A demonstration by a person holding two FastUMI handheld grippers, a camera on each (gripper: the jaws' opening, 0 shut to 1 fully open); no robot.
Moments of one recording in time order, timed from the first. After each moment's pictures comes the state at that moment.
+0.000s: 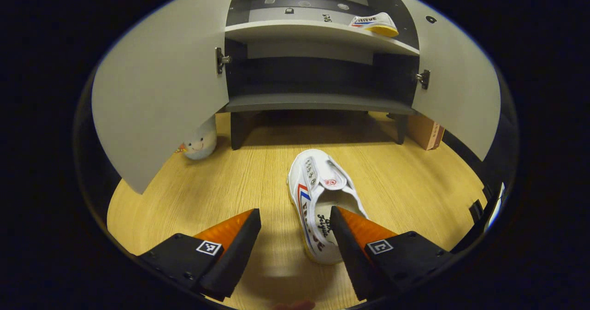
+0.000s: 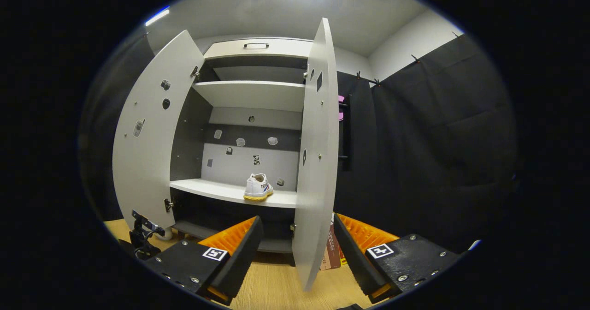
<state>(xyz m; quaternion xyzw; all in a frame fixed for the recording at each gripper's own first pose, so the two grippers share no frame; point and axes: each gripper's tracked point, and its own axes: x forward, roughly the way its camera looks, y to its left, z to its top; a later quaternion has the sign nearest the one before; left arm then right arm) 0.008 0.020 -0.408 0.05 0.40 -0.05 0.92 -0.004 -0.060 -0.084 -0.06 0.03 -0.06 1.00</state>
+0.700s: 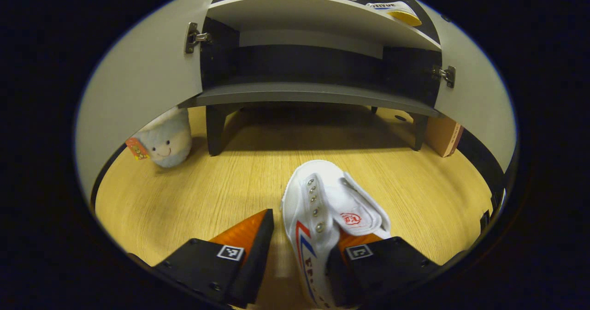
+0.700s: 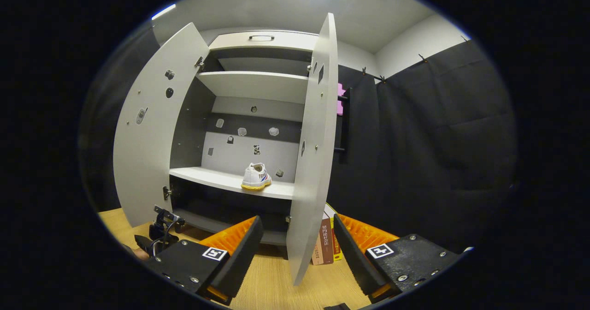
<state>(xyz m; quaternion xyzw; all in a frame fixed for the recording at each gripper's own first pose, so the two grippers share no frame) 0.072 0.007 -0.450 0.05 0.39 -0.06 0.92 -0.008 -0.068 -0.094 -0.08 0.06 -0.05 0.99</state>
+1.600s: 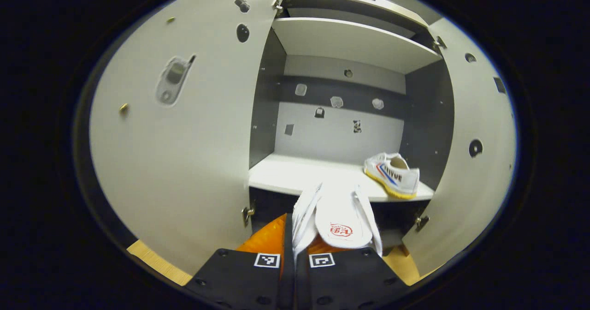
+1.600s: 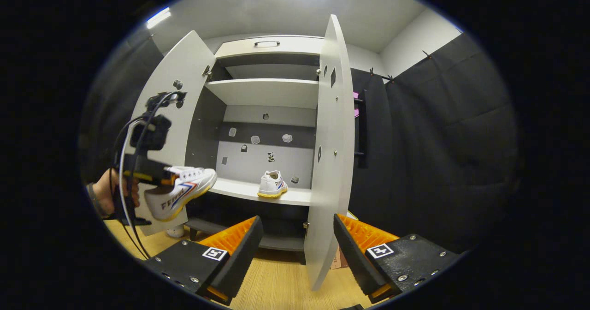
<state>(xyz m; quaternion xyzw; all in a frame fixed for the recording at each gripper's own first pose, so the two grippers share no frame) 0.230 0.000 -0.084 0.00 0.18 0.04 0.98 0.000 -0.042 -0.086 -0.06 0.04 -0.01 1.00</state>
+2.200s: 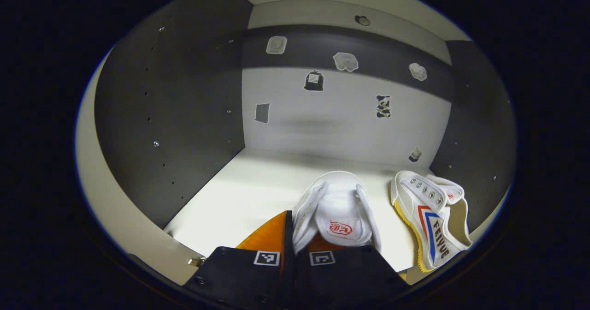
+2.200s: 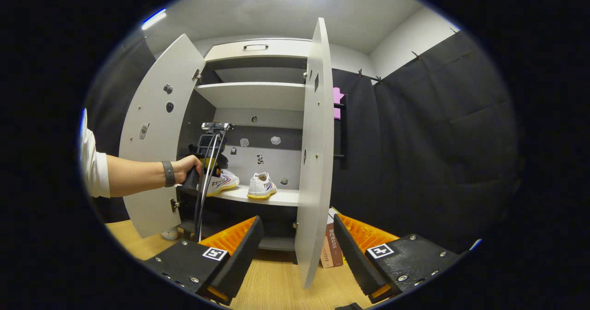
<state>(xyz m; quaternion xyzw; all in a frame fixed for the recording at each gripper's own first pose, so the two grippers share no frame) 0.417 -0.036 -0.154 0.00 0.30 0.06 0.95 -0.013 -0.069 -0.082 -0.05 0.04 -0.05 1.00</state>
